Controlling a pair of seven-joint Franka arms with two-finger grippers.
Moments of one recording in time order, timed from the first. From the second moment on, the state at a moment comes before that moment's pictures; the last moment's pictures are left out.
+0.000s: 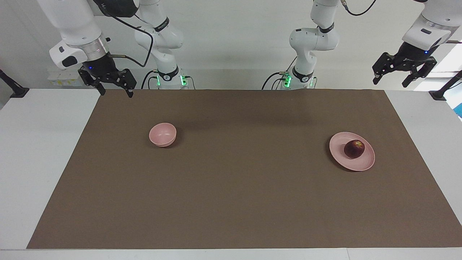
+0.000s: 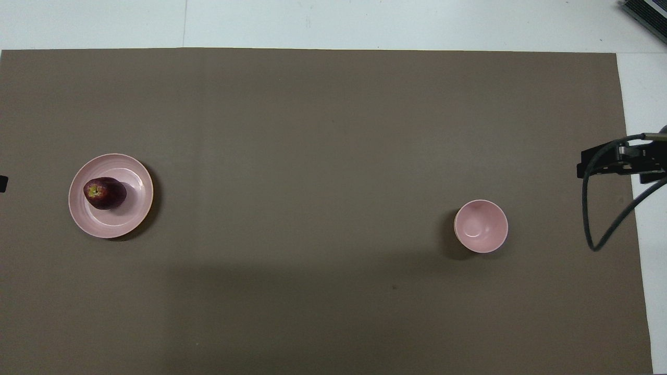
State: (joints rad) left arm -0.13 -0.04 0.18 -1.47 -0.01 1.46 0.24; right arm -0.12 0.02 0.11 -1.50 -0.02 1.49 0.11
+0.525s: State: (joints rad) left arm -0.13 -0.04 0.17 -1.47 -0.01 1.46 0.24; right arm -0.12 0.02 0.11 -1.50 -0.02 1.49 0.11
